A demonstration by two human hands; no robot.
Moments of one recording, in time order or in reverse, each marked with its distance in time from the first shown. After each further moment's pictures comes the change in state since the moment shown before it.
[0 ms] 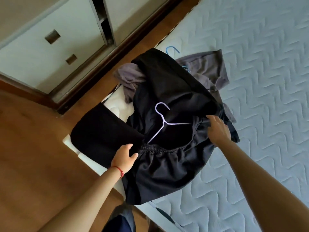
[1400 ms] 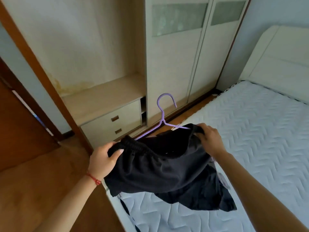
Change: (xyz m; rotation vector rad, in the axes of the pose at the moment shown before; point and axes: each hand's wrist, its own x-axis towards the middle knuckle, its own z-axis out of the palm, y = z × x) left_hand -0.282 0.085 -0.175 -0.097 0.873 0.567; right_hand -0.162 -0.092 -0.241 0.314 0.522 -0.672
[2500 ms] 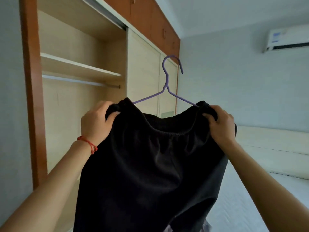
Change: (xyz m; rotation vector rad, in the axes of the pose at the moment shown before) left_hand 0.108 0.127 -0.363 -0.060 0.694 0.892; right_hand -0.064 -0.378 -0.225 -0.031 1.023 -0.077
